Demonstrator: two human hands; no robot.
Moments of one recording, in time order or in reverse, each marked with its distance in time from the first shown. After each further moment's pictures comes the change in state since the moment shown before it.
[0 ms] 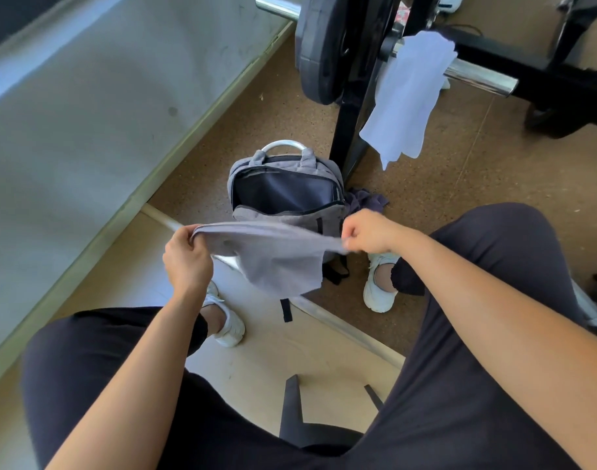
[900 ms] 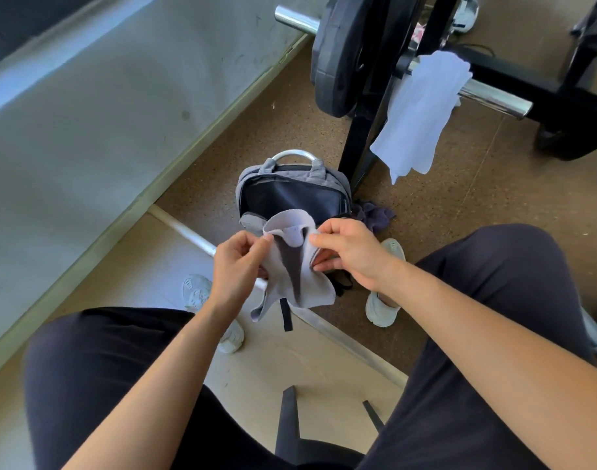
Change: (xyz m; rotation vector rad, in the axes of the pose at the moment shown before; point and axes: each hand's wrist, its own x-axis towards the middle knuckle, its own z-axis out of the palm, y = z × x) left_hand -0.049 0.039 0.011 -0.363 -0.402 0.101; right_hand -0.031 -0.065 0.021 1.048 0.047 -0.044
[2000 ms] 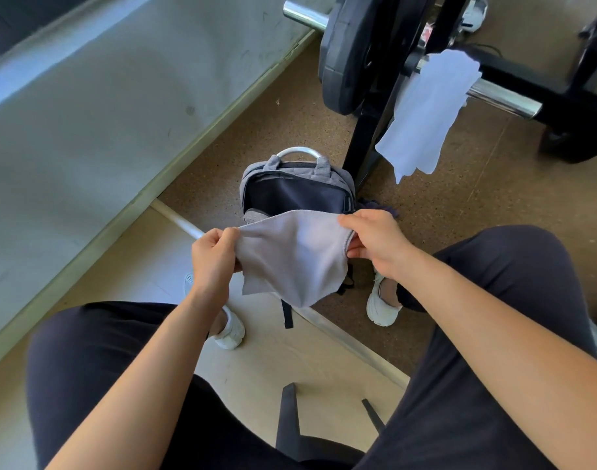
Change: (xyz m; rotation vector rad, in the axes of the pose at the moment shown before) left_hand 0.026 -0.014 -0.024 -0.147 0.219 -0.270; right_hand 0.018 0.003 -0.024 -0.038 0.297 0.066
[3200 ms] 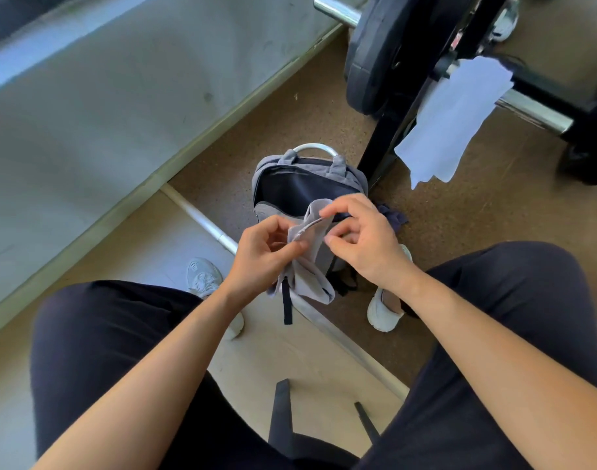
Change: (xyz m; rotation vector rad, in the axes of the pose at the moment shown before) left_hand -0.036 0.007 0.020 0.062 -0.475 0.457; right_hand -0.026 -0.007 0.016 -0.364 -0.255 -0.695
